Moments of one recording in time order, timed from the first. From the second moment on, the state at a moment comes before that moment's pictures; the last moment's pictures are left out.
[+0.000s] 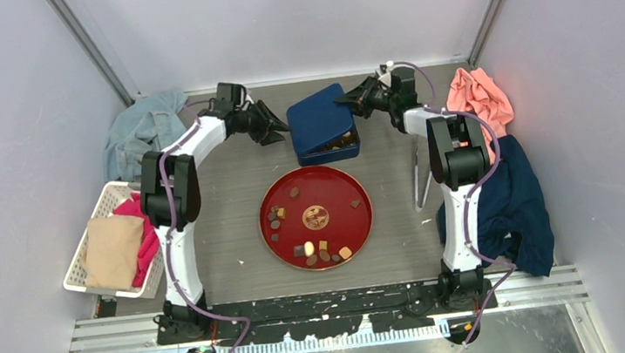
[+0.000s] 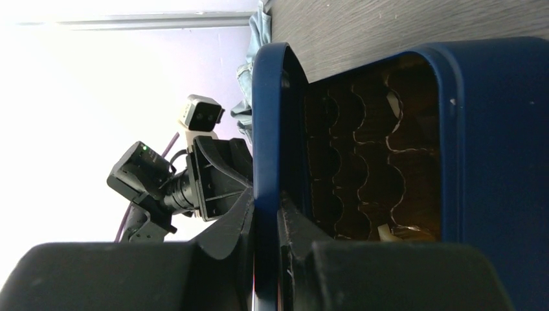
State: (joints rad) left arm -0.26 2.15 1.68 -0.37 0.57 -0.91; right arm 0.09 2.23 1.49 0.46 -0.83 1.23
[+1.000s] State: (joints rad) left arm -0.30 2.26 1.83 -0.48 0.56 -0.84; right arm 0.06 2.11 1.49 -0.03 -0.71 0.85
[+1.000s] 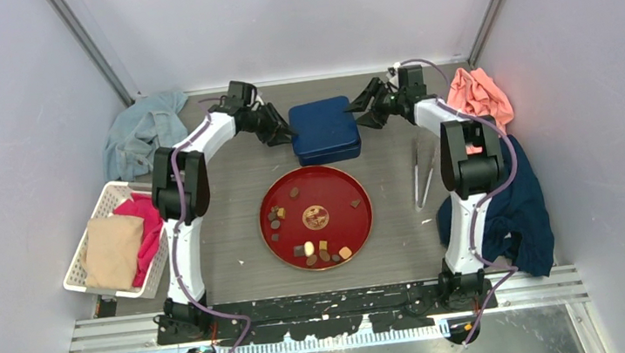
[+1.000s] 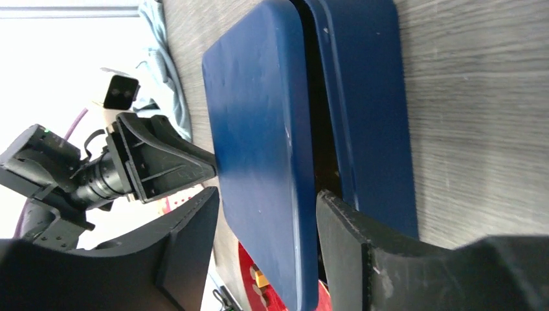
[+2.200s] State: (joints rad) left arm -0.34 2.35 2.08 -0.78 0.50 -0.62; right arm 0.10 2.18 1.76 -0.49 -0.47 0.65
